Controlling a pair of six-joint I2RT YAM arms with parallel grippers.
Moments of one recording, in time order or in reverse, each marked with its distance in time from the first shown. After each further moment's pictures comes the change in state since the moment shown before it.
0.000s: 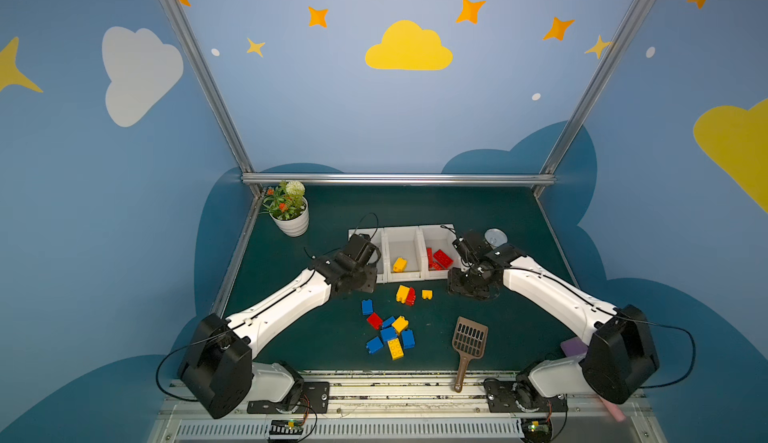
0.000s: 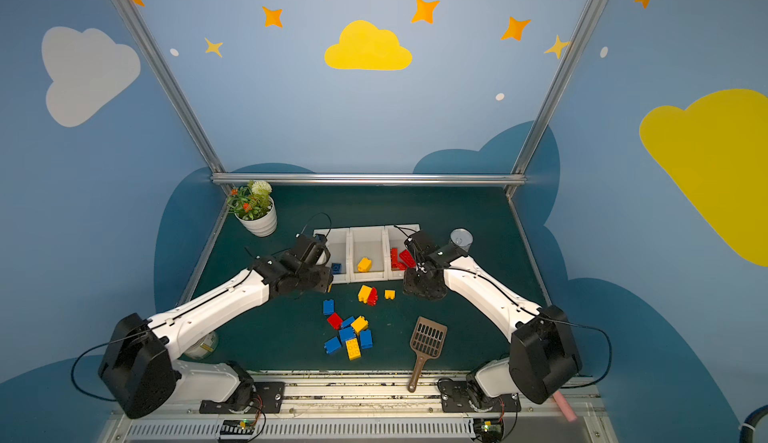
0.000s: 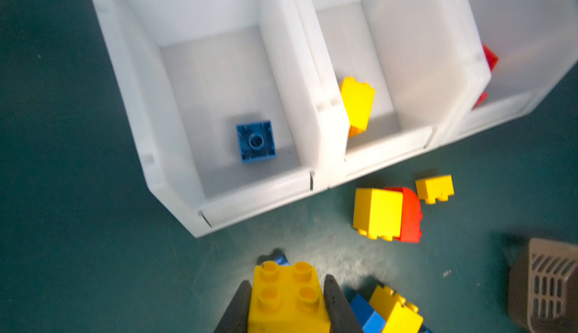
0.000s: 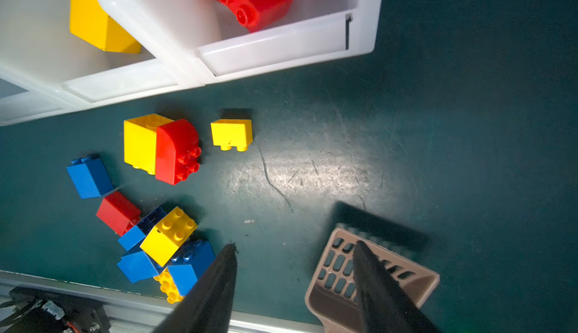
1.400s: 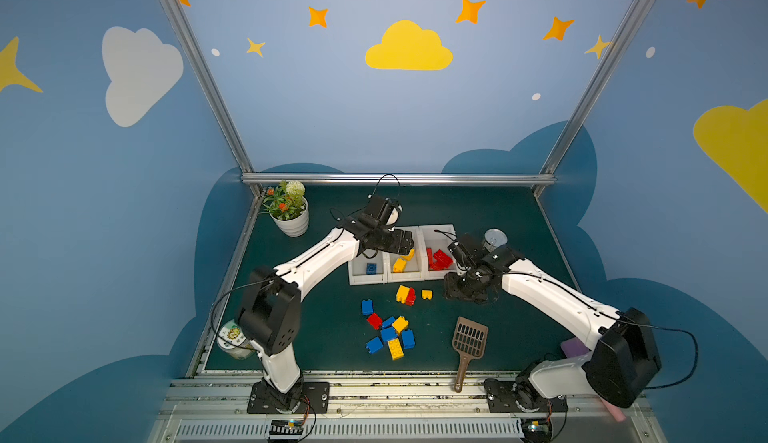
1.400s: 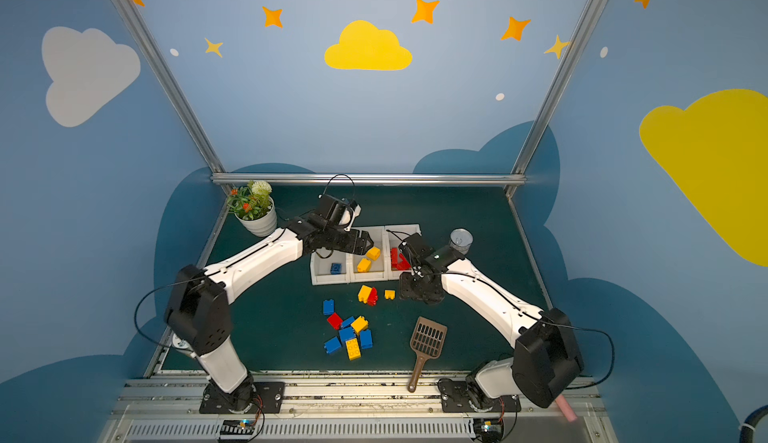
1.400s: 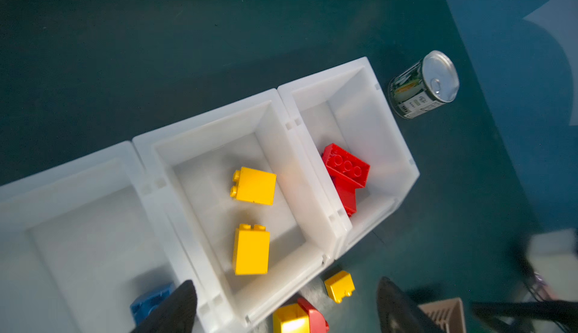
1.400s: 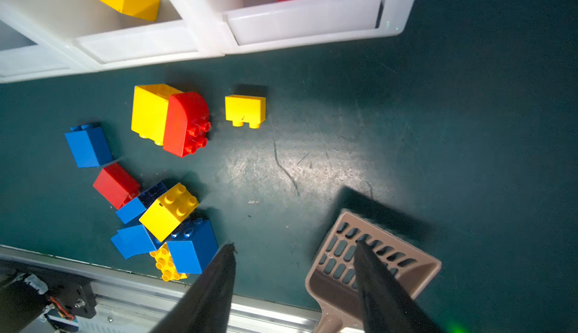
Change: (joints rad) left arm 0.032 0.298 0.375 0.097 0.238 0.055; right arm 0.069 -0.010 0.003 -0.028 0.005 -0.030
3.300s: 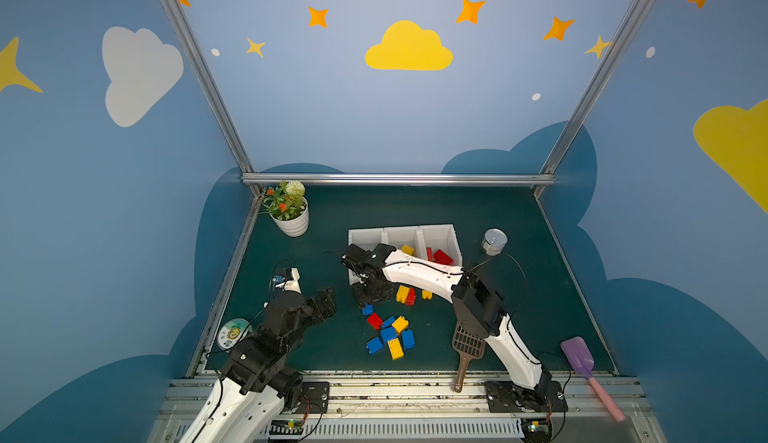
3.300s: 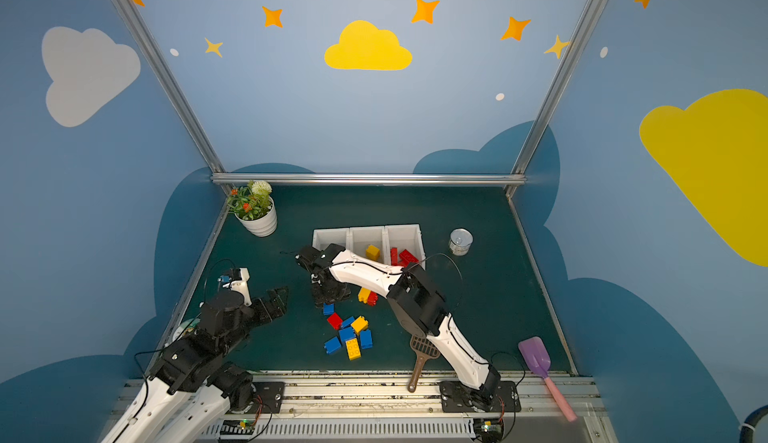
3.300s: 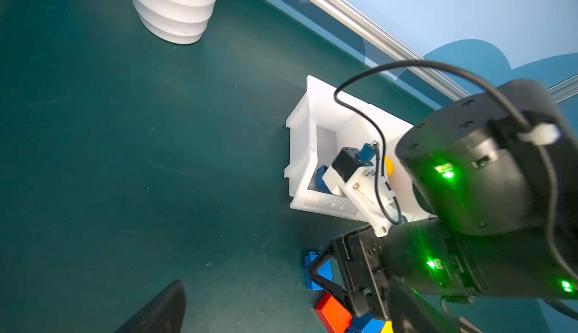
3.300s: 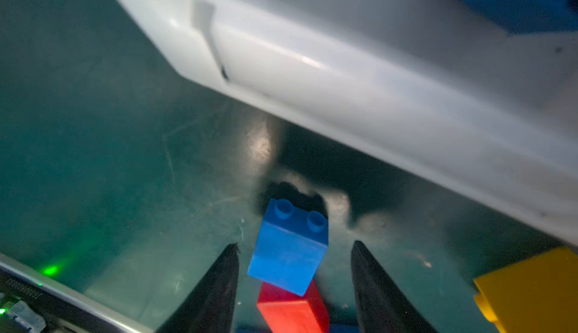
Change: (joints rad) left arm 0.099 -1.282 -0.874 -0.164 -0.371 -0.355; right arm 0.399 0.912 0.880 -0.068 -0.069 -0.032
